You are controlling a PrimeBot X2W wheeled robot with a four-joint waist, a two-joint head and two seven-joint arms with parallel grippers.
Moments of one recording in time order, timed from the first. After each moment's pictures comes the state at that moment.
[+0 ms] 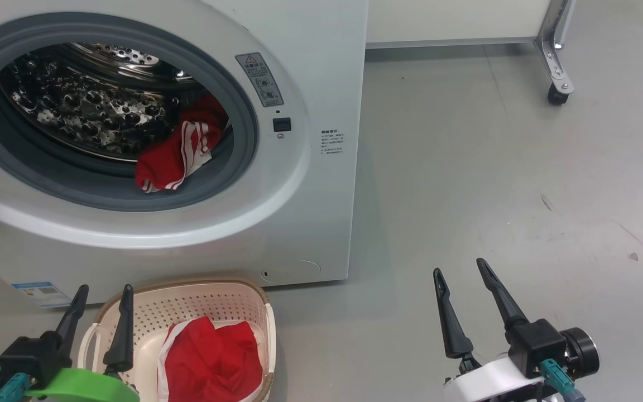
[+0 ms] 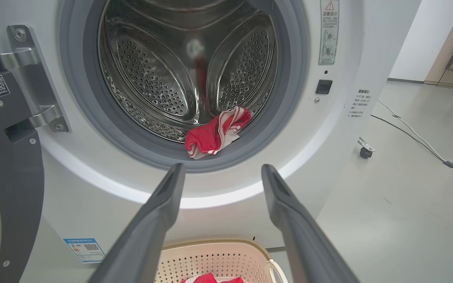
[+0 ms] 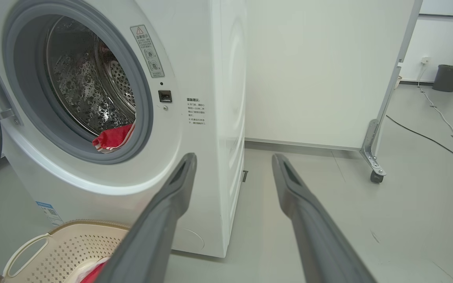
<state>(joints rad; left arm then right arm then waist) 0.00 0.21 -0.12 0.23 -0.45 -0.07 -0.25 0.07 -0.05 0.35 0.04 0.19 -0.13 -0.26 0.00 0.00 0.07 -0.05</state>
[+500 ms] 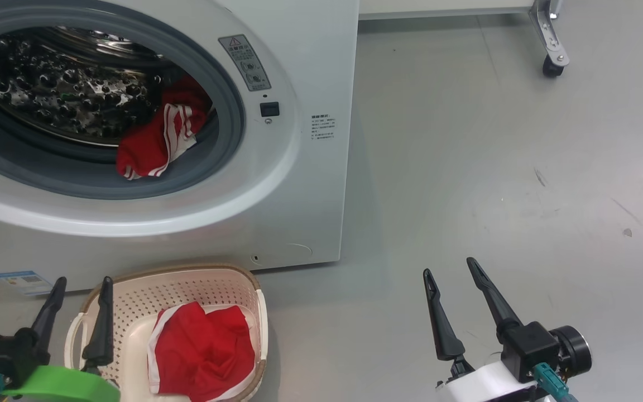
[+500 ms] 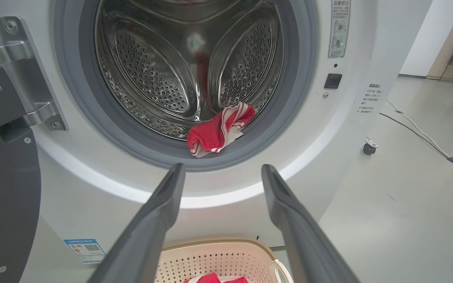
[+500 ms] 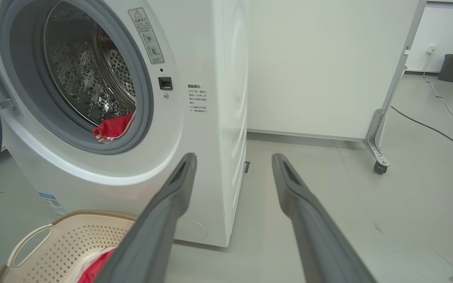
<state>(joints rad) 0.01 0.22 -0.08 0.19 -0.45 -0.08 -0.25 0.08 -0.05 0.37 0.02 0.18 -0.13 -0.26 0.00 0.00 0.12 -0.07</state>
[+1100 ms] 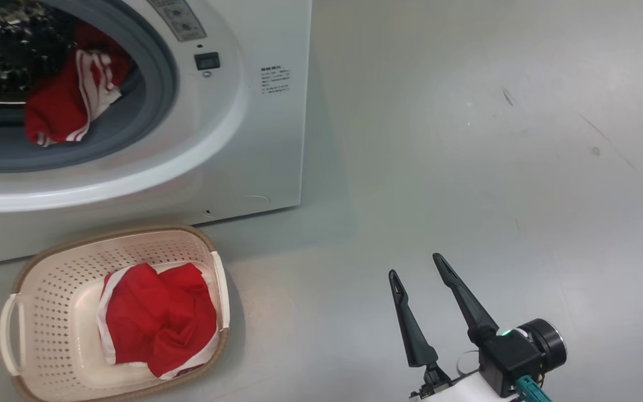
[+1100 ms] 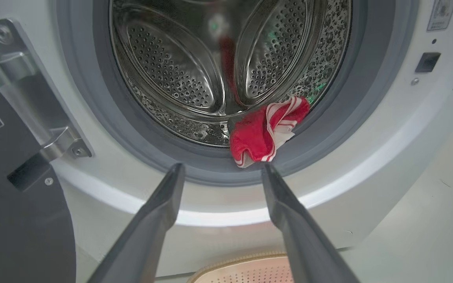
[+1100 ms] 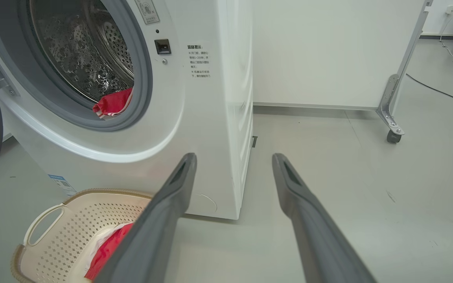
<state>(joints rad) -0.06 0.44 0.09 0.15 -0.53 -0.10 -0.18 0.08 -0.05 0.48 -0.09 0.18 -0.13 -0.26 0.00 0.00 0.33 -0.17</state>
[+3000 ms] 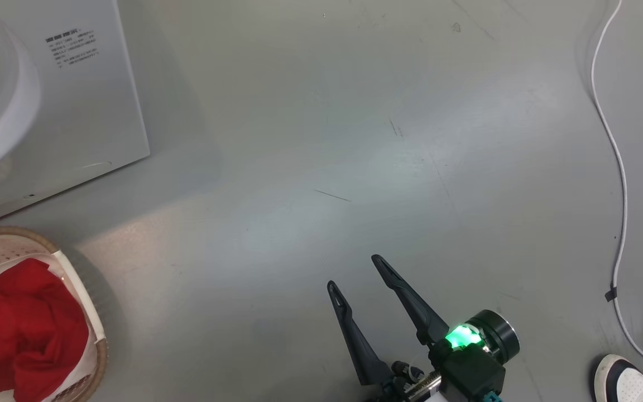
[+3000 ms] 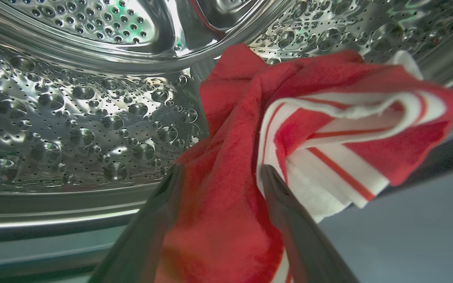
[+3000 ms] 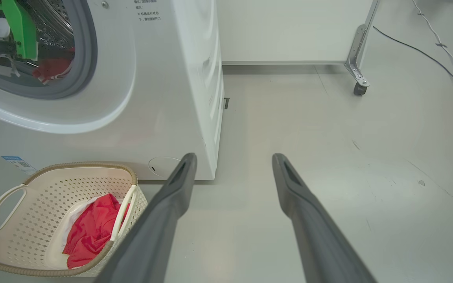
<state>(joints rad) -0.65 0.73 0.02 0.45 -0.52 -0.06 0.33 0.03 -0.04 0.65 -0.17 0.20 -0.13 -0.26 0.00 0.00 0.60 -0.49</state>
